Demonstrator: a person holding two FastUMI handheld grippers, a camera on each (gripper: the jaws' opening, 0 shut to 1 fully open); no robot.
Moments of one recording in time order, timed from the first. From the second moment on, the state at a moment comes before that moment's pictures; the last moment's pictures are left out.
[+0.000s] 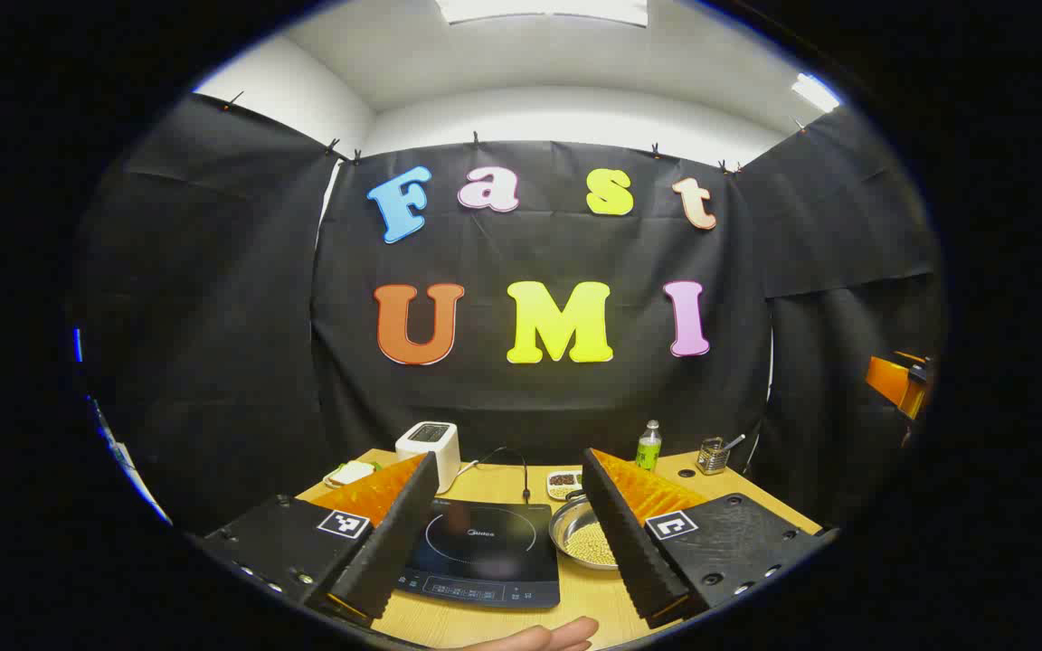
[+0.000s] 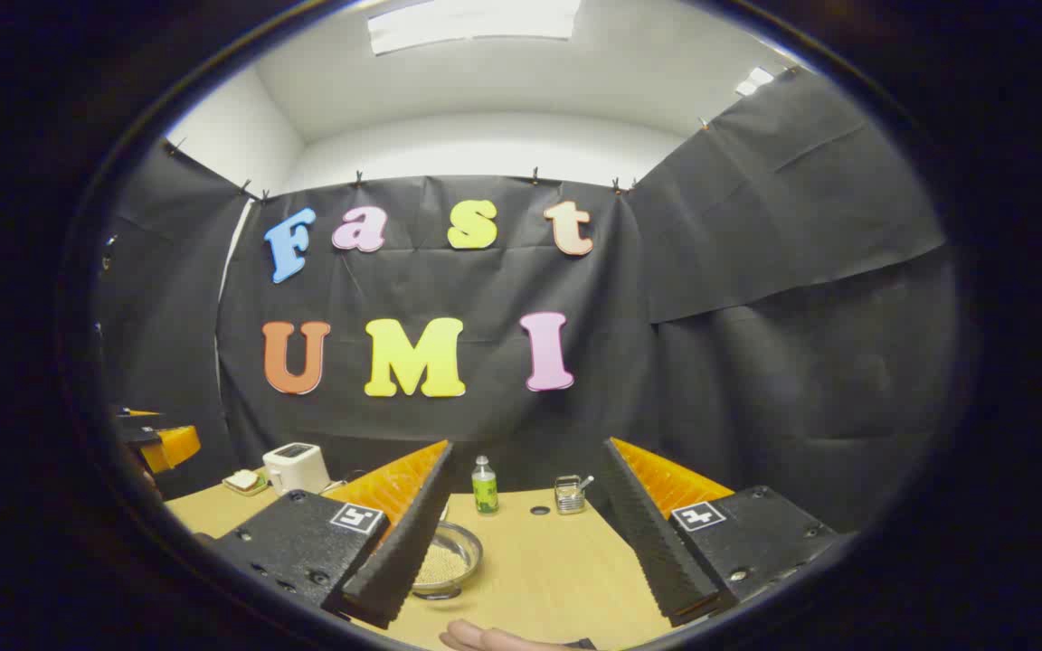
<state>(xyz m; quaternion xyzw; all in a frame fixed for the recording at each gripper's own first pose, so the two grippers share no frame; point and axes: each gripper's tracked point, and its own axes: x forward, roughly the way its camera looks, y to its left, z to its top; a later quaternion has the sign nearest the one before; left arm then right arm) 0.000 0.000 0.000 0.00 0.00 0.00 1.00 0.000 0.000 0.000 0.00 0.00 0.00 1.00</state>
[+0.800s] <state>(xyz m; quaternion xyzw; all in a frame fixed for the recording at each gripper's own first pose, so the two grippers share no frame) -0.013 -0.019 0.009 0.00 -0.02 -0.02 1.00 0.001 0.017 -0.019 0.00 0.02 0.02 1.00</state>
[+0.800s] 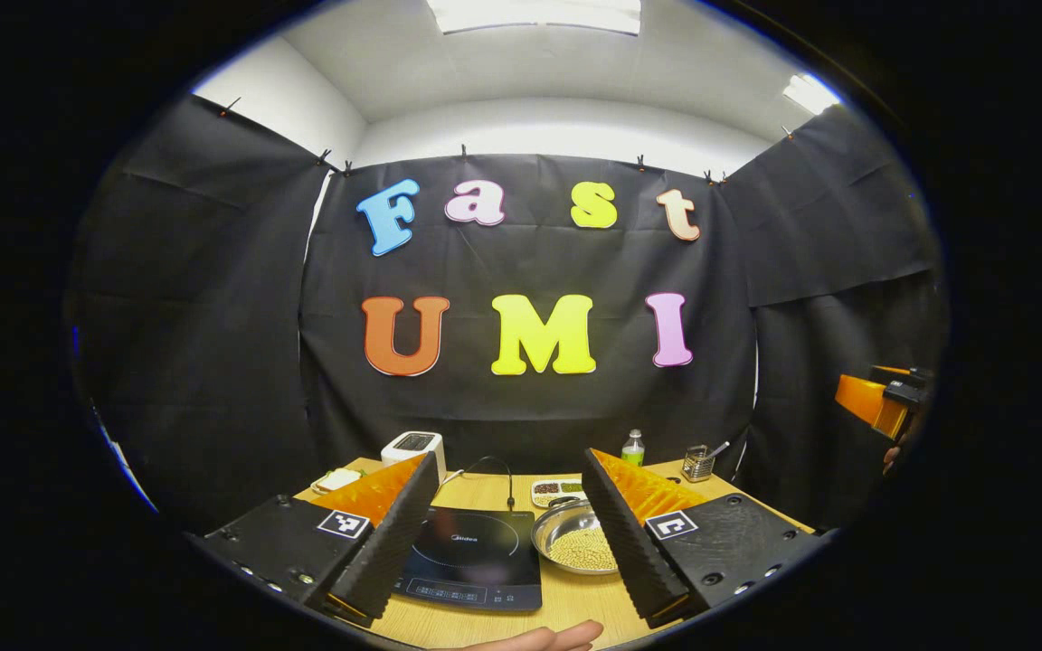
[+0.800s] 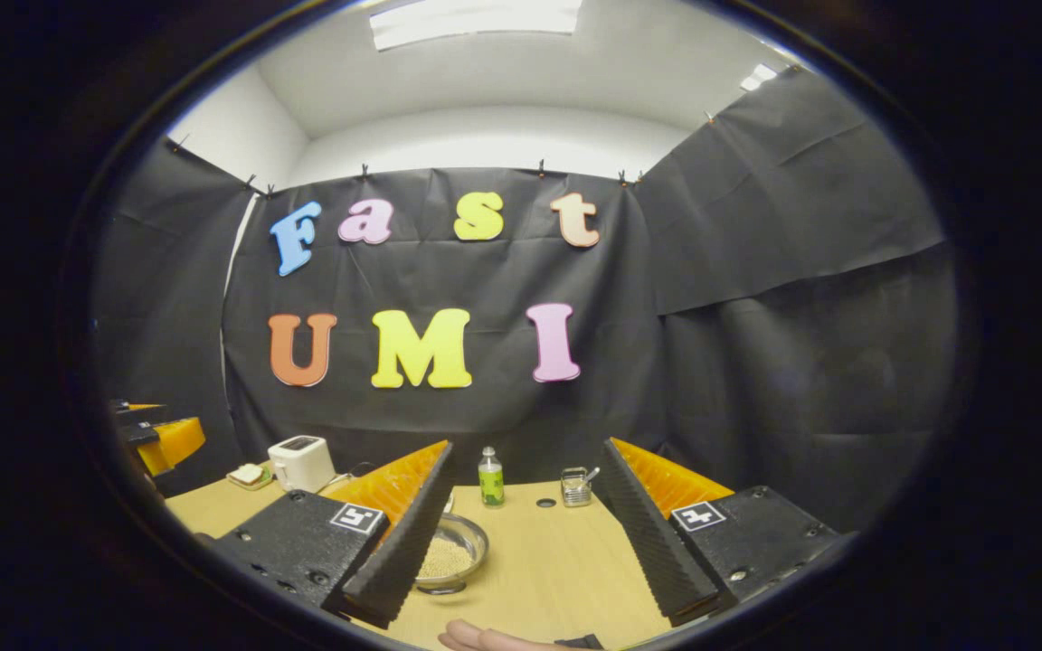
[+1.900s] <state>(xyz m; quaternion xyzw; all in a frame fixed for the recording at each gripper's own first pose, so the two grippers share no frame) -0.049 -0.003 0.004 -0.01 -0.04 -0.01 1.00 0.051 0.153 -0.233 -0.03 0.26 0.17 0.95</state>
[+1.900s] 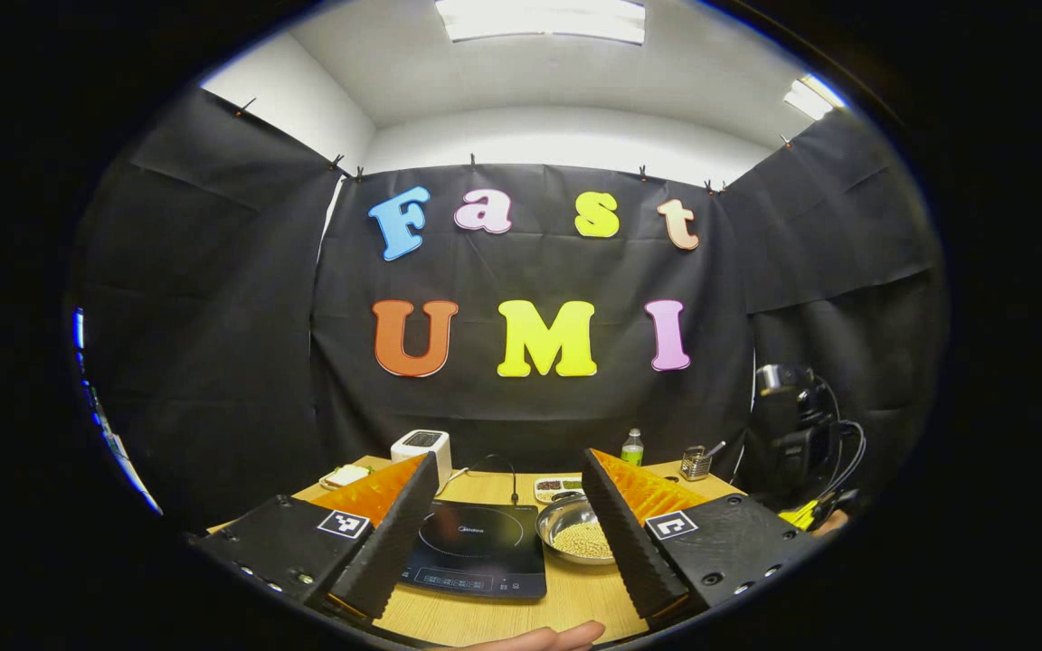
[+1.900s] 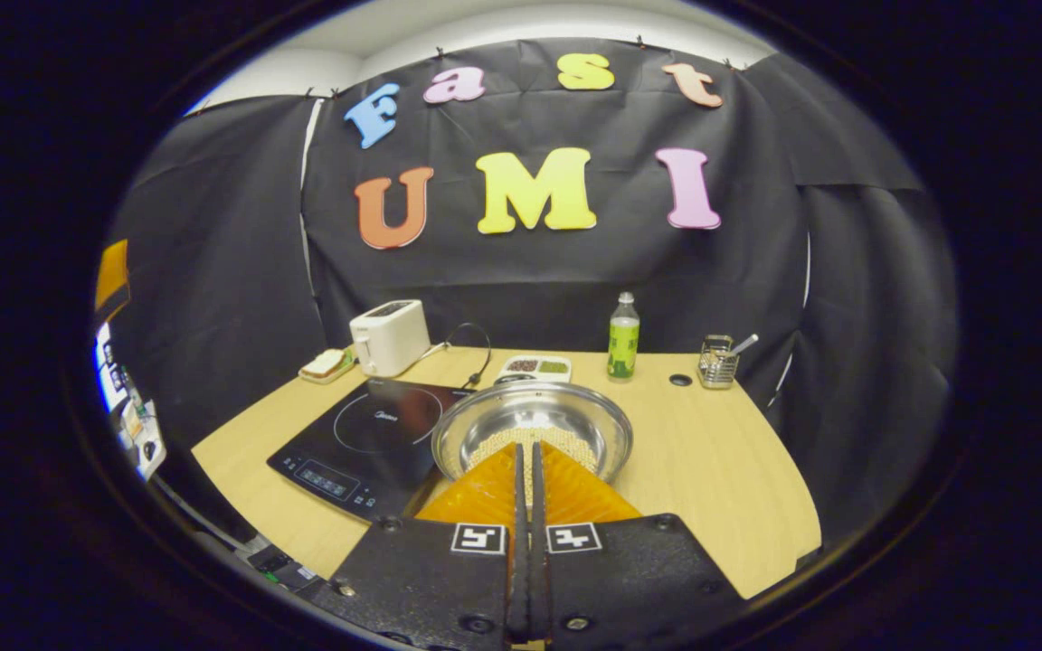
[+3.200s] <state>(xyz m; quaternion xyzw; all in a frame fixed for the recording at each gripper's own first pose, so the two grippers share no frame) -0.011 0.007 -0.011 -0.01 -0.01 0.01 1.00 0.061 0.151 -0.363 -0.03 0.42 0.18 0.89</state>
